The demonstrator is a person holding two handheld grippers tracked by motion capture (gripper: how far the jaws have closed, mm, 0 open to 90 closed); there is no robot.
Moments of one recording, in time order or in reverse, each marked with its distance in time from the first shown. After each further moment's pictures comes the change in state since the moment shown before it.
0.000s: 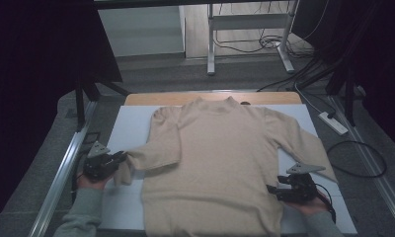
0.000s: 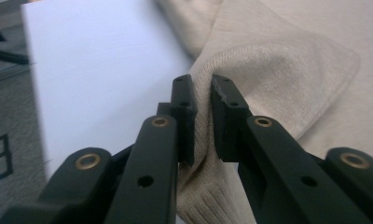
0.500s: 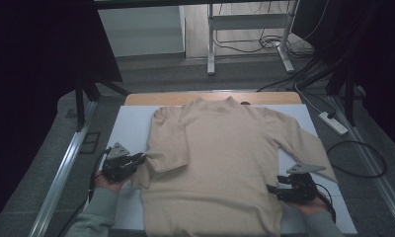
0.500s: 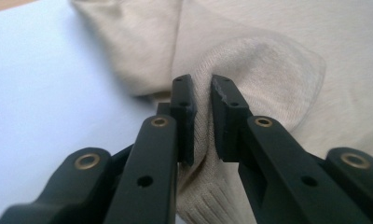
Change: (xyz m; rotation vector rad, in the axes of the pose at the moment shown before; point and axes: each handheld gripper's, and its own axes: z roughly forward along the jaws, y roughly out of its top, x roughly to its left) left arm -0.048 0.015 0.020 0.007 -0.118 0.085; right arm 0.000 0.000 -0.001 -0.004 0.009 0.005
